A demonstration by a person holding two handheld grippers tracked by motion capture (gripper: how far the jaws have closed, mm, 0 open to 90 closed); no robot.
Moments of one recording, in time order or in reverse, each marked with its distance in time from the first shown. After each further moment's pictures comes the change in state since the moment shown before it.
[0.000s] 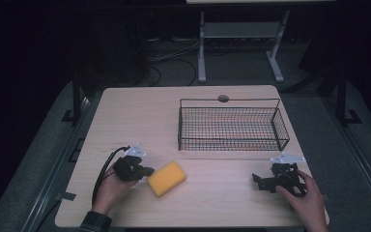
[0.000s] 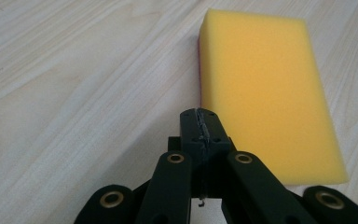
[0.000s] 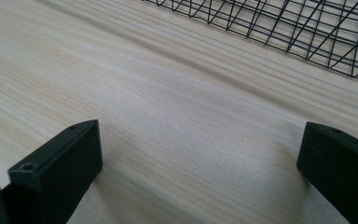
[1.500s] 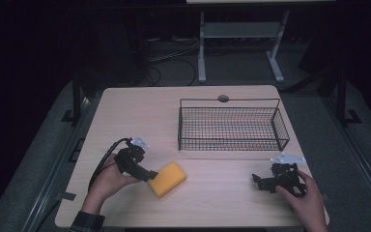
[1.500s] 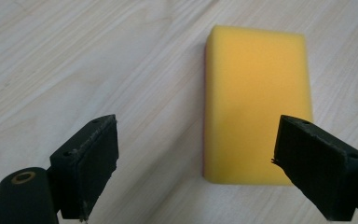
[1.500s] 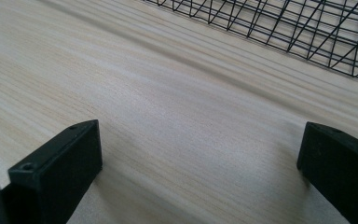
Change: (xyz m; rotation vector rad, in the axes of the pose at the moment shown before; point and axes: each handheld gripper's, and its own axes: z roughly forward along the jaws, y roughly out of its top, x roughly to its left) left arm -0.005 0.034 -0.017 0.132 0.054 -0.029; right arm 0.000 0.000 0.000 0.000 0.000 0.001
